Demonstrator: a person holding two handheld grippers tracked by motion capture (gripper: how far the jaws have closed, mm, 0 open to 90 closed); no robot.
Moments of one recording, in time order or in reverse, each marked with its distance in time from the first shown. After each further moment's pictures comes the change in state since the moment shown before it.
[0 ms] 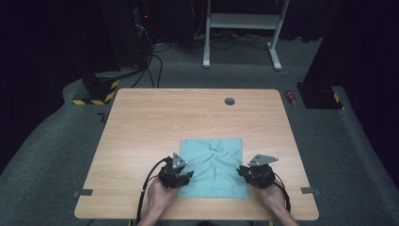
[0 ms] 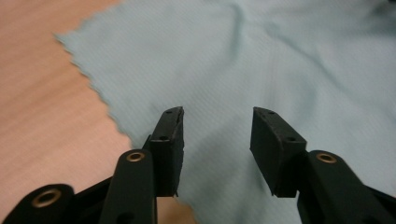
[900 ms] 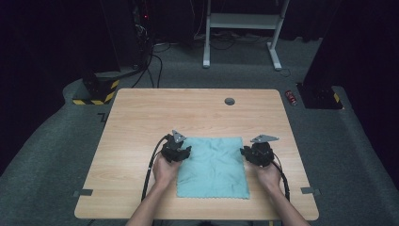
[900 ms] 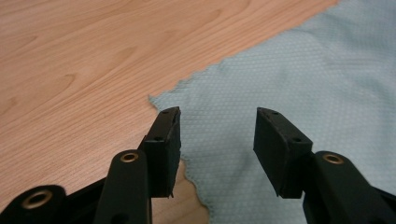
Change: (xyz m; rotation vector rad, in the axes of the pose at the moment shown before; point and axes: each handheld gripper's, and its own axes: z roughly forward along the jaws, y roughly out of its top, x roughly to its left) left arm 0.052 0.030 0.050 -0.027 0.127 -0.085; right arm -0.055 0.032 0.030 -0.030 -0.114 0.166
